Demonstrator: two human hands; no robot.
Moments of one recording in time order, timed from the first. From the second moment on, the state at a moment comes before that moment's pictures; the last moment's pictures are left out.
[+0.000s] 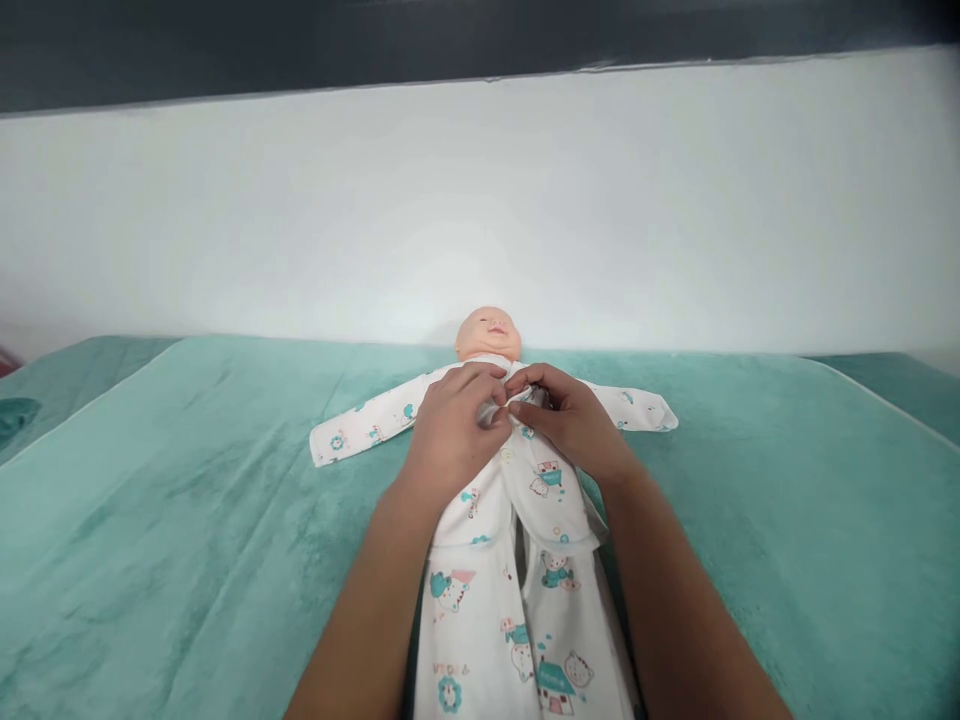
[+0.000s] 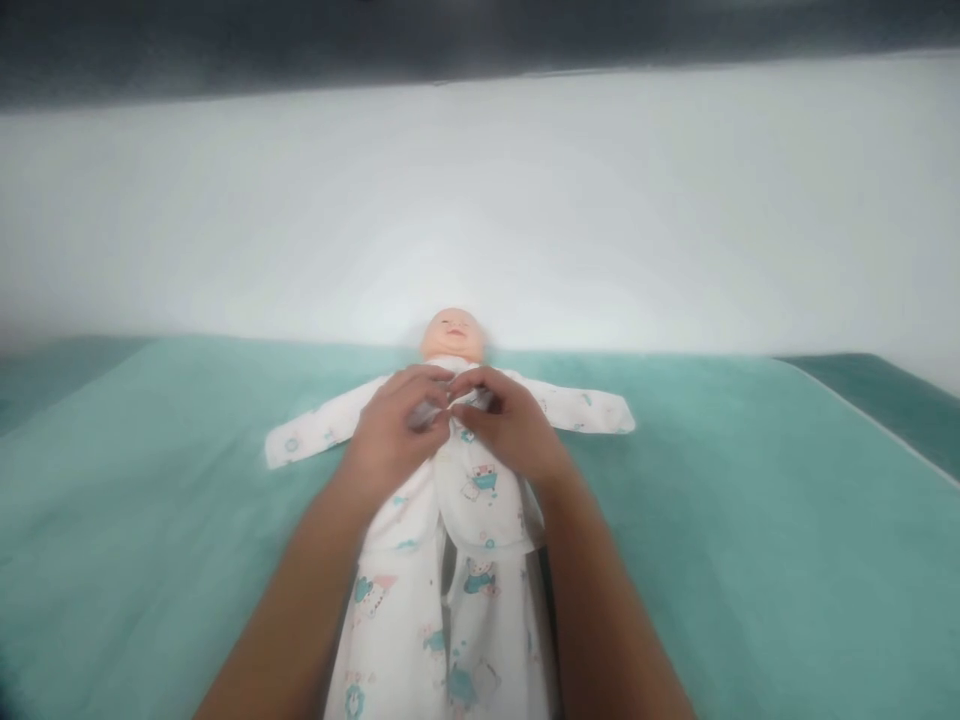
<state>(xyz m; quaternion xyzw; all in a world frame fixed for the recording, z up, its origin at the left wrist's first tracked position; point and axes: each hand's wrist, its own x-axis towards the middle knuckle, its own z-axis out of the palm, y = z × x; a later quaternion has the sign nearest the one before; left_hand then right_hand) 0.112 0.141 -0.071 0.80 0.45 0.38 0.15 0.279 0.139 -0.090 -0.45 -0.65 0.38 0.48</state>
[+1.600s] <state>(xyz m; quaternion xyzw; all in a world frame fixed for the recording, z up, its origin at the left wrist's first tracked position) 0.071 0.138 -0.050 0.83 0.35 0.21 0.39 0.281 0.115 -0.049 -0.45 -0.76 0.32 0.35</state>
